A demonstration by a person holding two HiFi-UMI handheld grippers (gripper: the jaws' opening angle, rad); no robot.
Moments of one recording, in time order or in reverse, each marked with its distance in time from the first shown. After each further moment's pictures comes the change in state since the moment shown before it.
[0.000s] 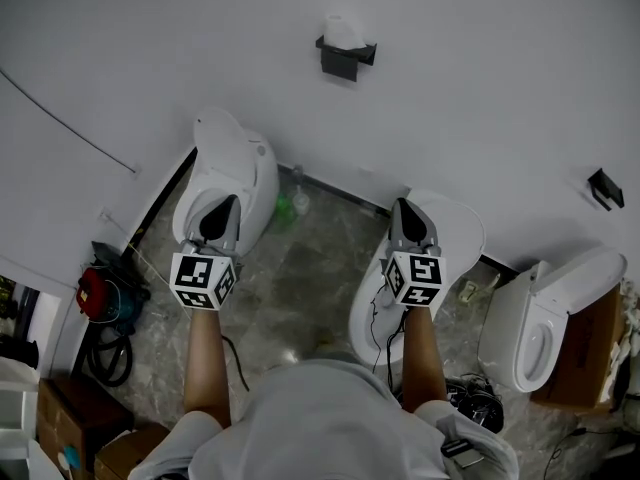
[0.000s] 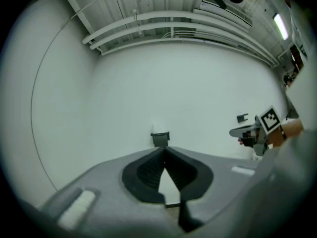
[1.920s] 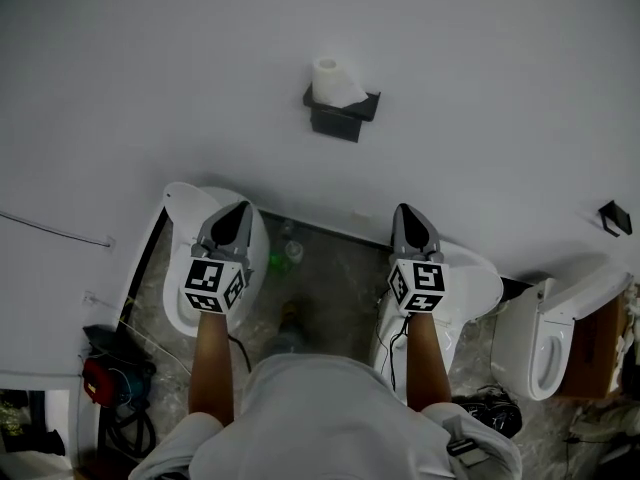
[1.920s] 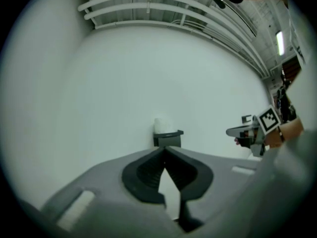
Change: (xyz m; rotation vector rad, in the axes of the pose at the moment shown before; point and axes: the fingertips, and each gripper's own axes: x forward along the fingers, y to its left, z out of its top) left arm 0.318 0.153 -0.020 -0.032 -0.001 -0.214; right arm 0.295 -0.058 0.012 -0.002 0.004 -0.152
